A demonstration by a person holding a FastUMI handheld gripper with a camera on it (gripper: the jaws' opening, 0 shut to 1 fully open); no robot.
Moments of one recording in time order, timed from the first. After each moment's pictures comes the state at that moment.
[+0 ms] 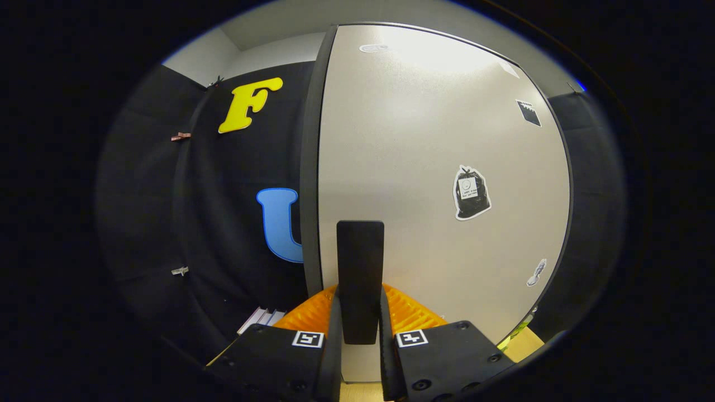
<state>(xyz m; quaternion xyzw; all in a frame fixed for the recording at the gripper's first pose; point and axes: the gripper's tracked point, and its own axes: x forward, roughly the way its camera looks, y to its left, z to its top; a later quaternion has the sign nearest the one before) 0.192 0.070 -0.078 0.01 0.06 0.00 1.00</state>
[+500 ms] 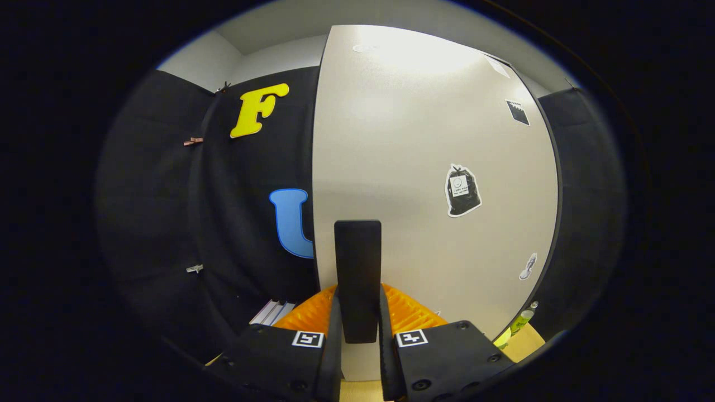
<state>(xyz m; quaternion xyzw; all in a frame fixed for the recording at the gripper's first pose) 0.151 0.066 -0.073 0.02 0.07 0.03 1.00</state>
